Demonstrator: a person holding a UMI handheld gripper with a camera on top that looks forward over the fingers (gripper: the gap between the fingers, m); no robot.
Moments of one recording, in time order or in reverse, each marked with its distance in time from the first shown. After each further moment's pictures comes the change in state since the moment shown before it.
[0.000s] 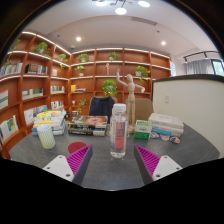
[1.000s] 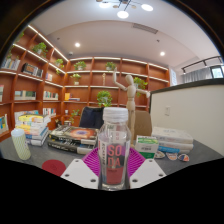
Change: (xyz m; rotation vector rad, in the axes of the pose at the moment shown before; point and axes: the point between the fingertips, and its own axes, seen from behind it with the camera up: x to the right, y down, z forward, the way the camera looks) arm 0.025 -0.025 0.140 0.152 0.067 -0.049
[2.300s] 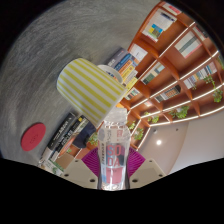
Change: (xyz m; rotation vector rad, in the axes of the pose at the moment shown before) arm -0.271 -0.088 0.005 0.445 0.008 -2.144
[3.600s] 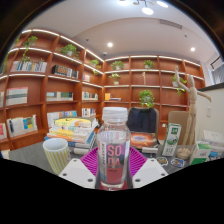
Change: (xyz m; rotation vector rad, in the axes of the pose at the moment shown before) arm -0.095 0.017 -0.028 0.023 -0.262 2.202
